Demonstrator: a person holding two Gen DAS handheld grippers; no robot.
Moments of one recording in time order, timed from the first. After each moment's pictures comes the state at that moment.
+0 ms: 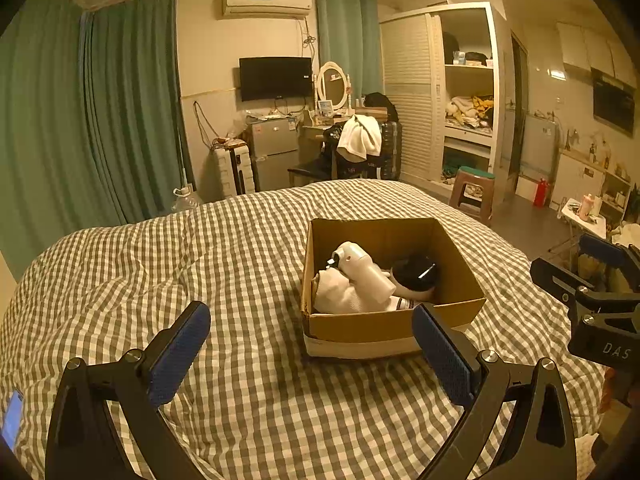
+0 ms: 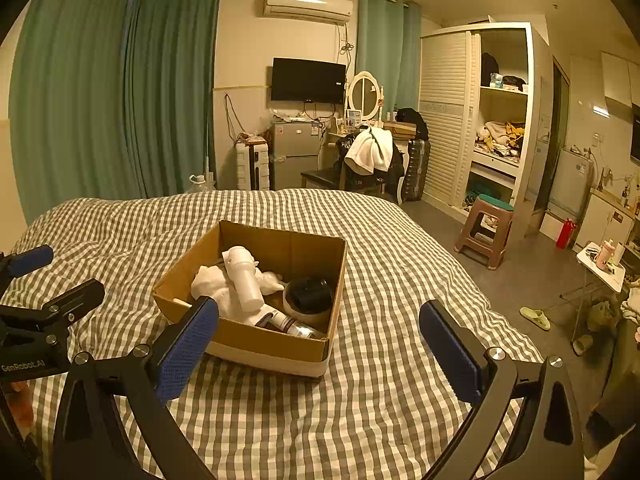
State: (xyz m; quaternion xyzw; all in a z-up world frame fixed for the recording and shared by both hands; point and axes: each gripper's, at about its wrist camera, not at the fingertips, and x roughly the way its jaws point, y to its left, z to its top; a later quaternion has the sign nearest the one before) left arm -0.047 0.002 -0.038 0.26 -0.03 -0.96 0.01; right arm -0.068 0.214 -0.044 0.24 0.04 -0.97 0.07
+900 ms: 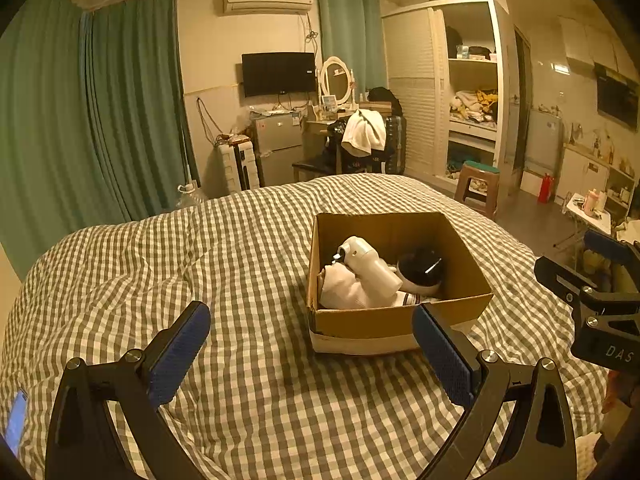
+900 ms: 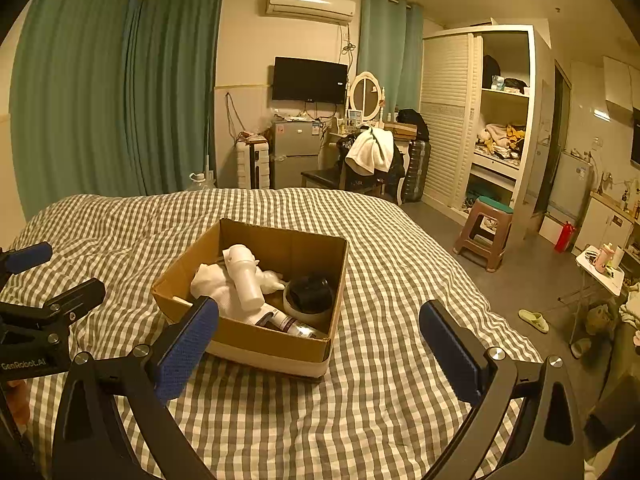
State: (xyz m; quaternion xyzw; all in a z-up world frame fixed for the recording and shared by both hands) left arm -0.050 0.003 -0.040 0.27 -0.04 -0.96 0.02; right arm -0.069 0.210 -0.047 0.24 0.05 -0.97 0.07
